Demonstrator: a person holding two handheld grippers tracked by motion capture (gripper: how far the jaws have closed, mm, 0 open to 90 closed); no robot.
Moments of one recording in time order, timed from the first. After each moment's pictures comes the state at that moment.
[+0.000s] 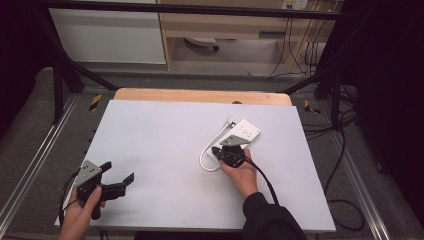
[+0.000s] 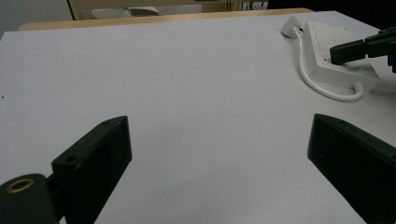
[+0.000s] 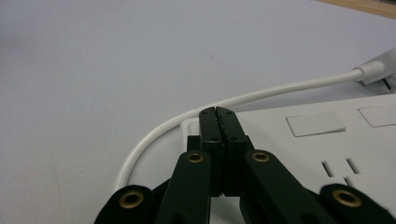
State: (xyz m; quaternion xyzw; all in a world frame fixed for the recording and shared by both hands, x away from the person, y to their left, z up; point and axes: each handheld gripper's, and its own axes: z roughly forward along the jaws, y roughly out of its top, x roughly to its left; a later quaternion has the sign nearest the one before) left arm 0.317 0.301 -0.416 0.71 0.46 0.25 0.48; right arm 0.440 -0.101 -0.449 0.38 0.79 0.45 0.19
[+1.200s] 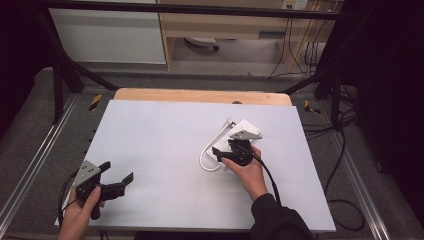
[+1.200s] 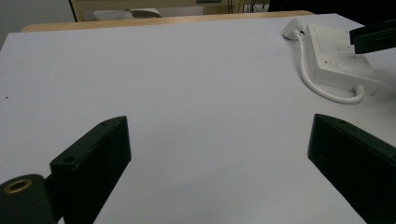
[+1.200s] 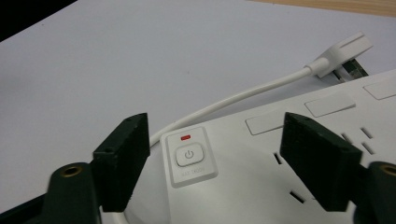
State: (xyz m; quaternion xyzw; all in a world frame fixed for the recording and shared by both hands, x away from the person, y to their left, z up) left arm 0.316 0.303 -0.415 0.70 0.46 0.25 0.48; right arm 0.440 -0.121 -0.429 0.45 0.75 0.46 0.17
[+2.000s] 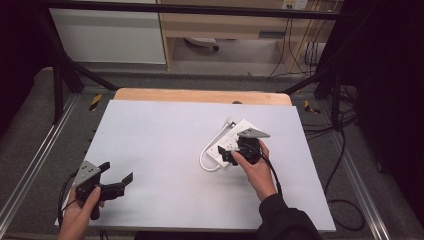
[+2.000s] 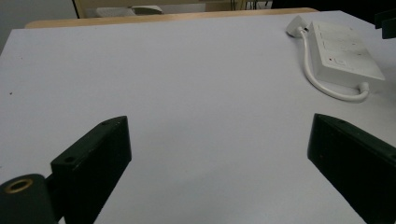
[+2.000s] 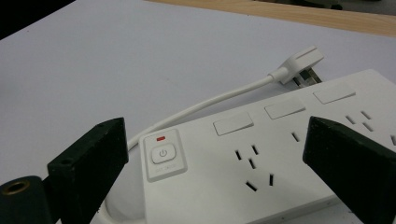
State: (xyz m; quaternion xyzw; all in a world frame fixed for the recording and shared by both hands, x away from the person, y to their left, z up) left arm 0.317 0.304 -0.416 0.70 0.46 0.25 0.48; right arm 0.437 -0.140 -0.415 0.45 0.74 0.45 0.19
